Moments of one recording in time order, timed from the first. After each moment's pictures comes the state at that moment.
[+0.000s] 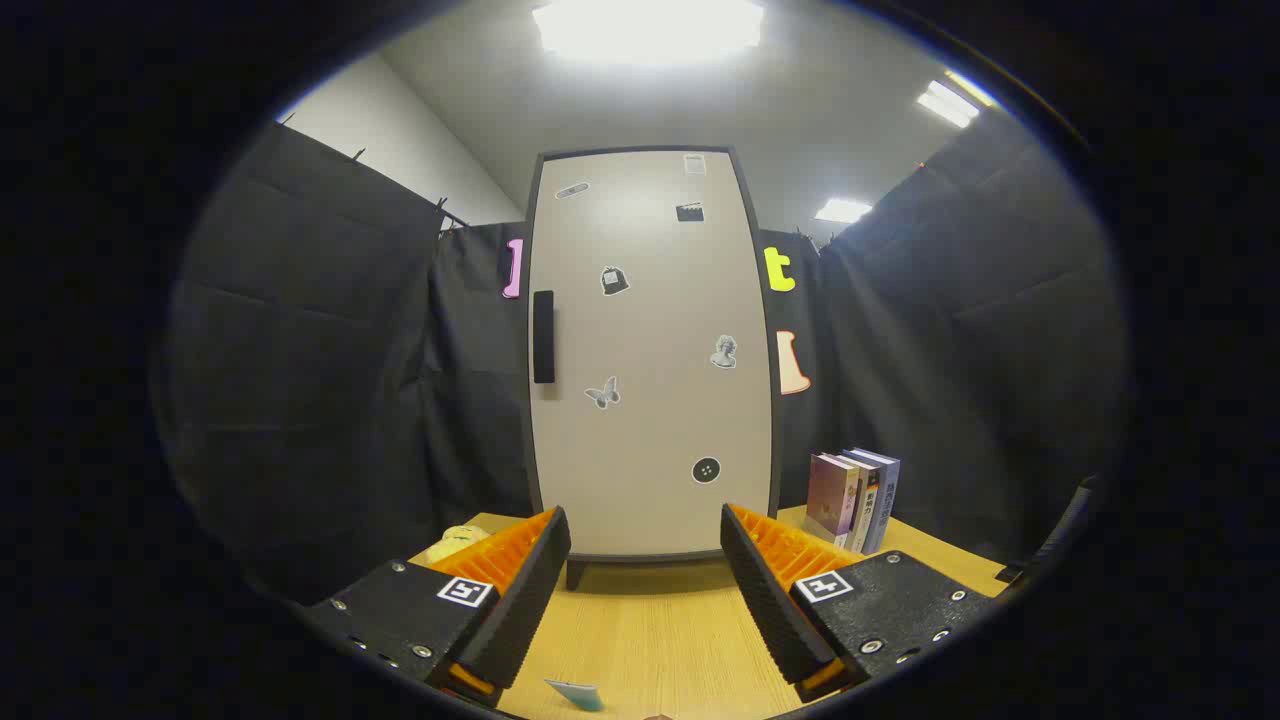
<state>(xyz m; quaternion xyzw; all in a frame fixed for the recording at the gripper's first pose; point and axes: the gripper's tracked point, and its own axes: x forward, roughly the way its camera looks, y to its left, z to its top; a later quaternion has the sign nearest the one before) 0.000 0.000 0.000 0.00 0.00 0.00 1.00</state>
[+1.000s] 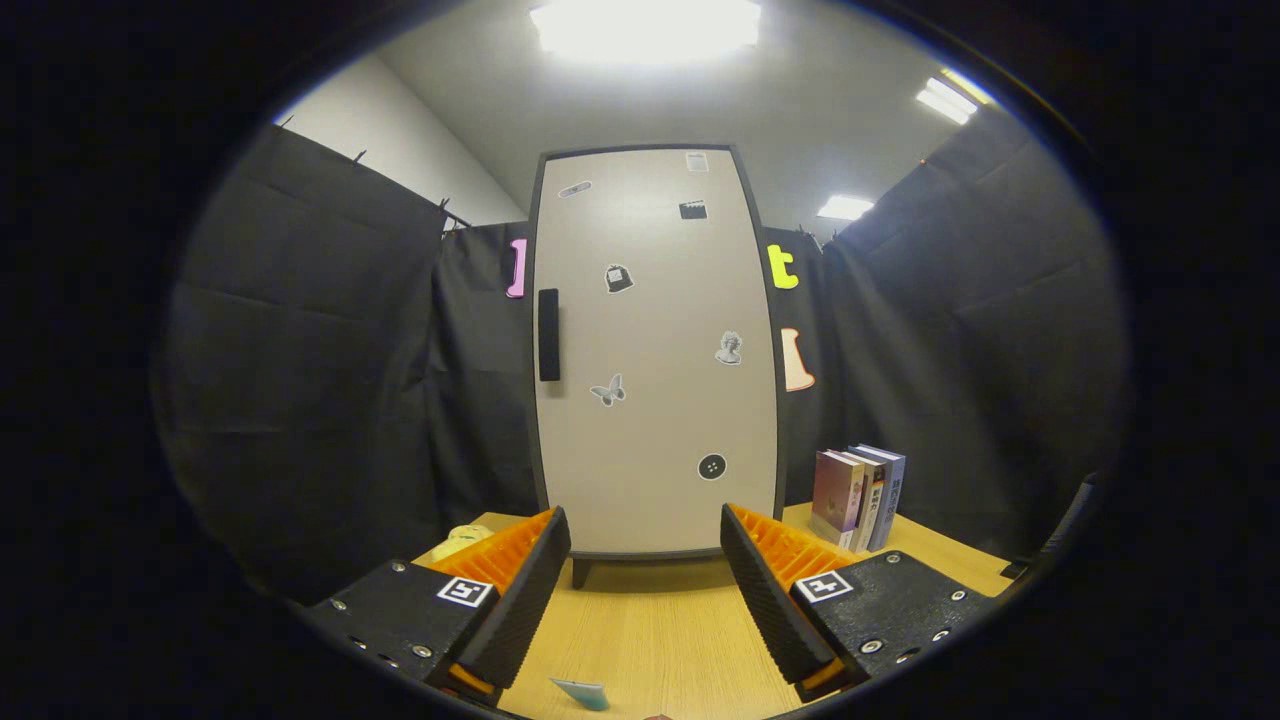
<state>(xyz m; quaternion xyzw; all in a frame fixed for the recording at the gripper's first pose) -0.003 0.007 0.000 0.00 0.00 0.01 1.00</state>
